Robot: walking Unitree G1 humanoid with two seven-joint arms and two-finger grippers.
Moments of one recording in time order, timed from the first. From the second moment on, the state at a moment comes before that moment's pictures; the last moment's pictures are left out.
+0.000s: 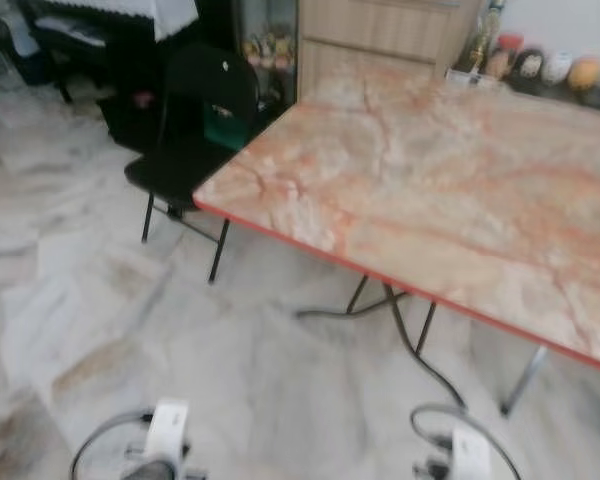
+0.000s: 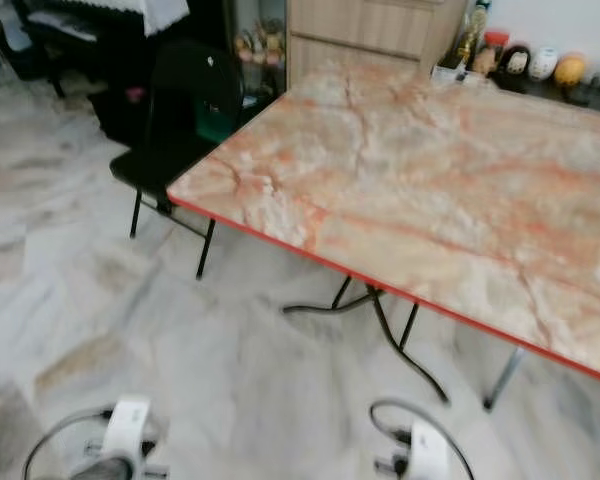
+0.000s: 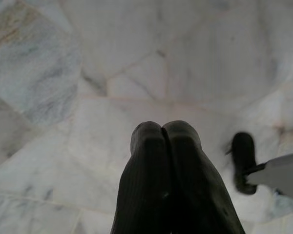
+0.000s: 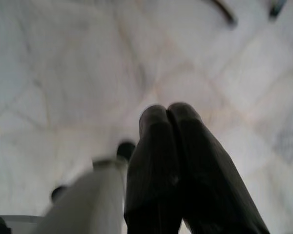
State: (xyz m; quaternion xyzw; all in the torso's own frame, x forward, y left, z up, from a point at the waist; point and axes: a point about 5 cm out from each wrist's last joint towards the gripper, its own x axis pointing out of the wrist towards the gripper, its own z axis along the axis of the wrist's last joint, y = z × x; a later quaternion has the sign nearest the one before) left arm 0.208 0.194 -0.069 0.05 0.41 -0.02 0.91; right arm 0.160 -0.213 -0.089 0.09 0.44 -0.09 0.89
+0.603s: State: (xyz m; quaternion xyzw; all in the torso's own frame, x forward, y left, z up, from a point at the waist) left arm 0.196 0.204 -0.074 0.05 0.43 -0.01 0.90; right arm 0.161 -0.205 -0.089 0.10 0.44 -0.09 0.89
